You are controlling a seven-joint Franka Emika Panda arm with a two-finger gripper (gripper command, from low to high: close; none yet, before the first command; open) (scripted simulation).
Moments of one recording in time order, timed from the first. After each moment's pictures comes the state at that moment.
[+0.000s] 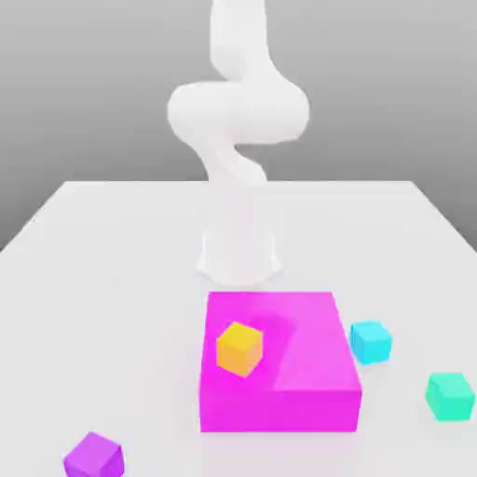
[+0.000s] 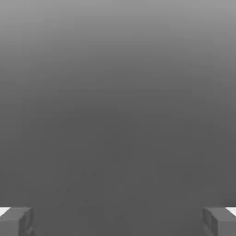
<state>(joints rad) 0.07 -0.71 -0.01 -2.31 0.02 2.33 0.71</state>
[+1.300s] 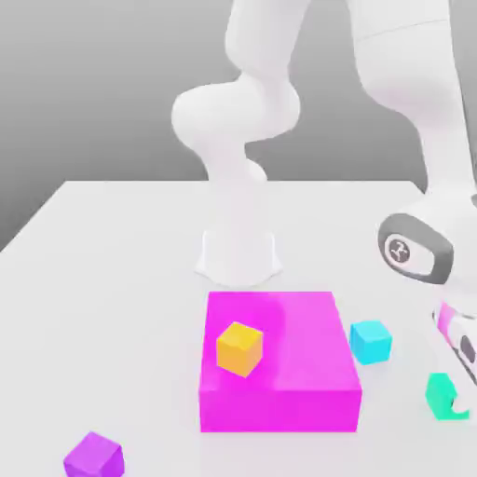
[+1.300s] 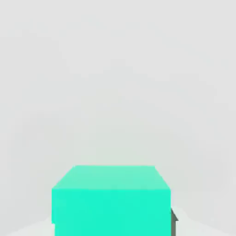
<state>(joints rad) 0.60 0.45 0.05 -2.41 -0.08 2.85 -0.09</state>
